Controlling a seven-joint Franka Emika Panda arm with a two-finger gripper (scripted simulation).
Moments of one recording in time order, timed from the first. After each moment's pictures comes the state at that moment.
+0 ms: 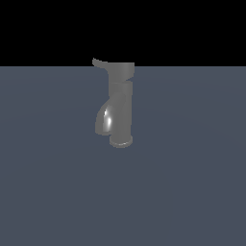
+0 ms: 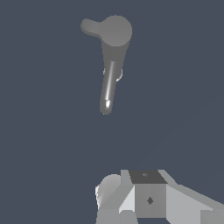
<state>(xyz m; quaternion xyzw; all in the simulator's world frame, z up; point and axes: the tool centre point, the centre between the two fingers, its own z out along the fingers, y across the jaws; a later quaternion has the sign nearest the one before) -0.246 -0.003 0.503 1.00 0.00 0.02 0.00</state>
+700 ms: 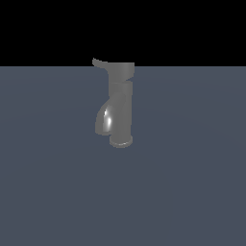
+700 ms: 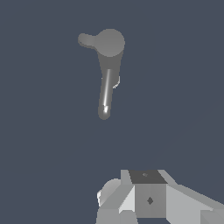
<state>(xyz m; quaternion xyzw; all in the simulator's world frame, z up) -0.245 -0.013 0.518 1.00 -0.02 0.04 0.00</state>
